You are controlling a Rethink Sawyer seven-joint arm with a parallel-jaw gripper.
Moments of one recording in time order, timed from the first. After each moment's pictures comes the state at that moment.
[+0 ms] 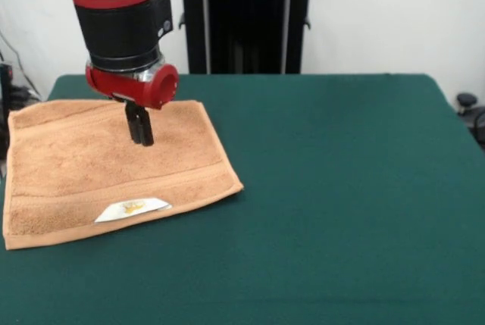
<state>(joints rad) -0.68 -0.61 0.36 1.57 -0.40 0.68 2.12</state>
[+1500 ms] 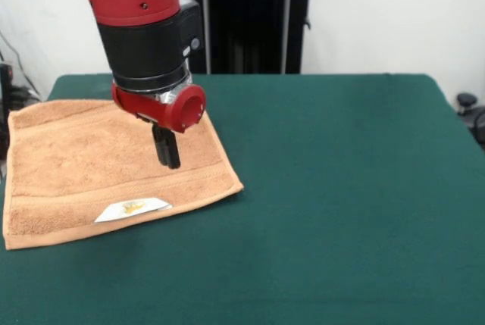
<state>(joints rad) -0.52 -0.55 0.20 1.47 -0.14 0.66 2.13</state>
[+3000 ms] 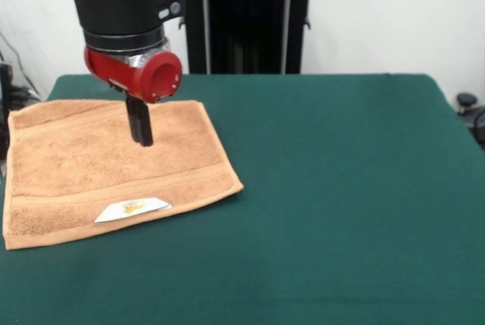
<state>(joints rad) -0.45 -0.61 0.08 1.46 -0.03 0.66 2.13</state>
